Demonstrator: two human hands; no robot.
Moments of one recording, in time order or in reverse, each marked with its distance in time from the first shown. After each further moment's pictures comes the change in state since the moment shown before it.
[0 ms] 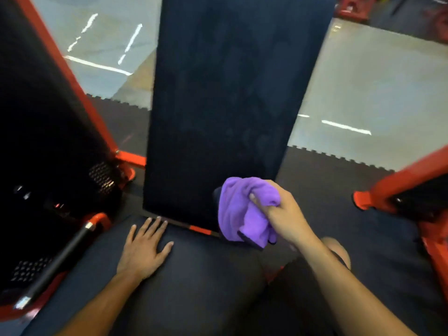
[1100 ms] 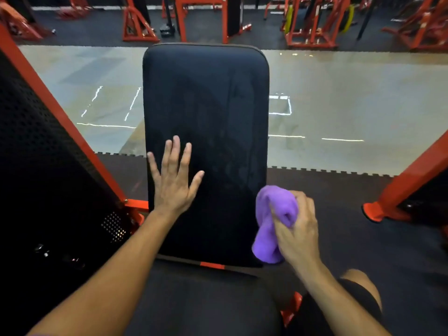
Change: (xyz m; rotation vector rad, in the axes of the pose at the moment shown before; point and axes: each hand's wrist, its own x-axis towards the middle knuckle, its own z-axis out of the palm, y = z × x) left_hand 0.147 0.137 -0.204 0.032 0.827 0.376; right_hand -0.038 0.001 -0.030 0.049 0.644 -0.277
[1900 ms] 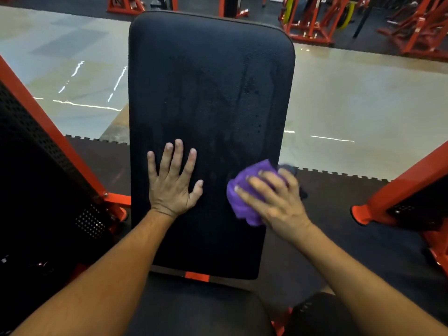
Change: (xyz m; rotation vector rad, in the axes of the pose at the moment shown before) left_hand 0.010 -0.025 0.079 0.064 0.219 0.149; right_hand 0.113 0.056 0.053 -0.817 -0.077 -1.123
